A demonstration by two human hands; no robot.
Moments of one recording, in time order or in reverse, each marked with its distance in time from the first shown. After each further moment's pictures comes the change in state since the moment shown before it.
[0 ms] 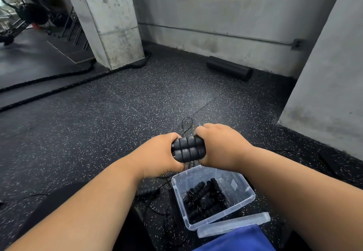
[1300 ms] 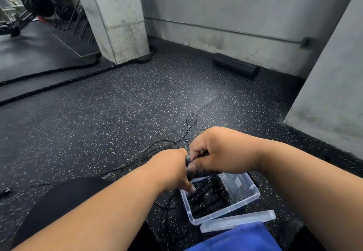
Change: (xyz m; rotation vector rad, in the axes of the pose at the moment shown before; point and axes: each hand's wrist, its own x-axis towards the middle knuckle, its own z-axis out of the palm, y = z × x) left_hand -0.009 -0.006 0.036 0.435 -0.154 -0.069; right_hand -0.014 -0.039 -0.048 0.460 -0.282 -0.215
